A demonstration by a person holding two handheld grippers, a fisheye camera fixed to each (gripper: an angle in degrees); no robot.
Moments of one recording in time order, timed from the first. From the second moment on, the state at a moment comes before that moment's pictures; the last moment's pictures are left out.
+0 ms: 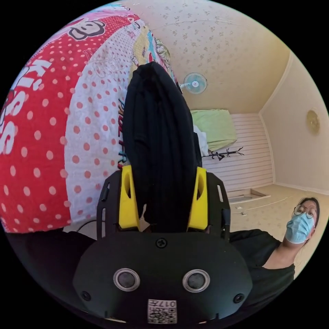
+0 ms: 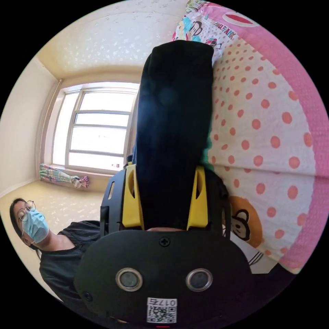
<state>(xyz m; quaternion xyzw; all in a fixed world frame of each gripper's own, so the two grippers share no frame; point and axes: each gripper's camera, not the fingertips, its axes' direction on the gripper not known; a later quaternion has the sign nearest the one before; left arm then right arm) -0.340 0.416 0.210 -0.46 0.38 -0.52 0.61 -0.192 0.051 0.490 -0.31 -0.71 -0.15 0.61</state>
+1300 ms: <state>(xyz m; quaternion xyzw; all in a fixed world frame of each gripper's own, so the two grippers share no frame) -0.747 0.363 0.068 -0.32 -0.09 -0.60 0.73 -0.734 0.196 0.050 -0.17 -0.51 -0.59 0.60</state>
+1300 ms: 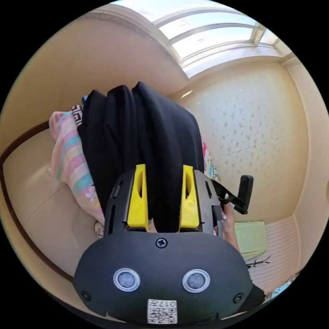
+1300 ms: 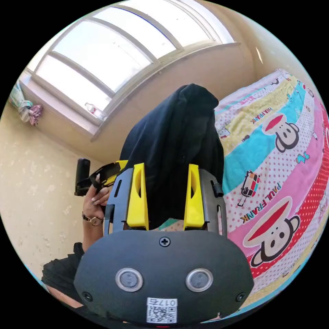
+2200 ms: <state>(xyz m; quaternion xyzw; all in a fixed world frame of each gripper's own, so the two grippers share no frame) -0.381 0.372 0.268 -0.51 0.06 -0.30 0.81 -0.150 0.115 0.338 -0.31 -0.54 -0.35 0.70</state>
